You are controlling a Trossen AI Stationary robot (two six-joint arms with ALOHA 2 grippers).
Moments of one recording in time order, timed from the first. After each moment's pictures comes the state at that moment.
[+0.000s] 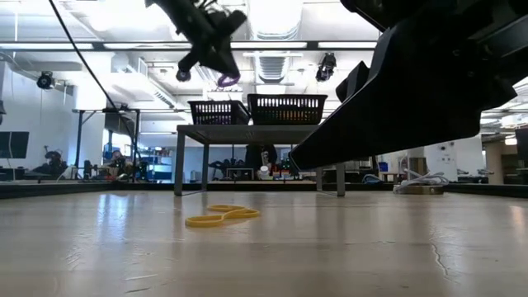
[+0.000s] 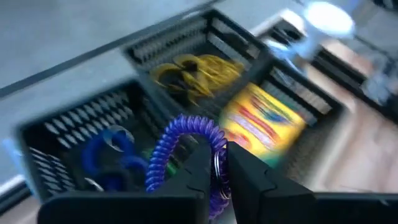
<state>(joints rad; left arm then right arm) 0.36 1.45 1.30 -0.53 -0.22 -0.36 0.63 2.01 1.00 0.38 0.52 0.35</state>
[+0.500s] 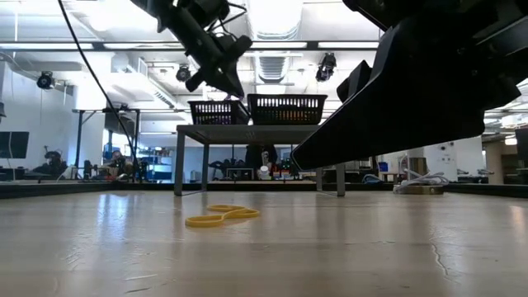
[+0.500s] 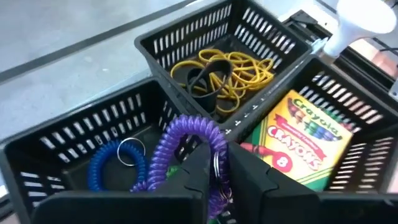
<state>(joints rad) 0.50 1.54 1.30 -0.46 -0.12 -0.33 0.63 2.01 1.00 0.38 0.52 0.36</state>
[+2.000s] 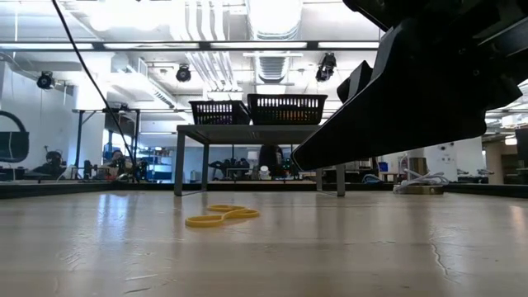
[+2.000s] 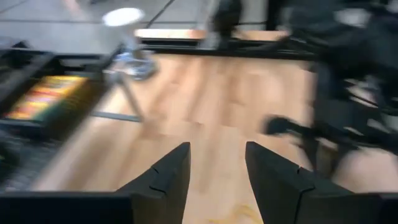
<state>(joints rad) -0.49 1.31 1.08 -0.38 -0.69 -0.33 0.63 2.01 1.00 0.38 0.52 0.36</state>
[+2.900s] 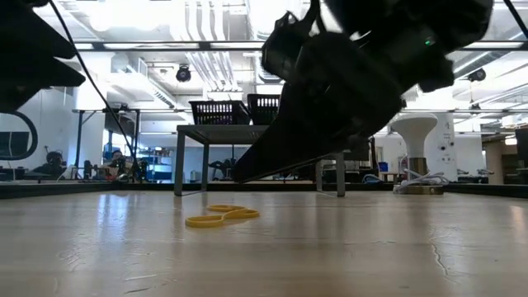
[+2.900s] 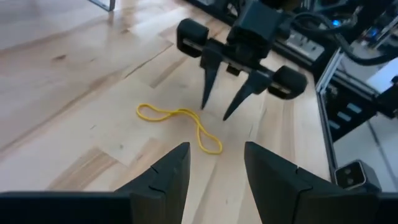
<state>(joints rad) -0.95 1.31 0.54 -0.03 -0.95 -1.14 0.35 2.01 1.01 0.38 0.20 0.27</state>
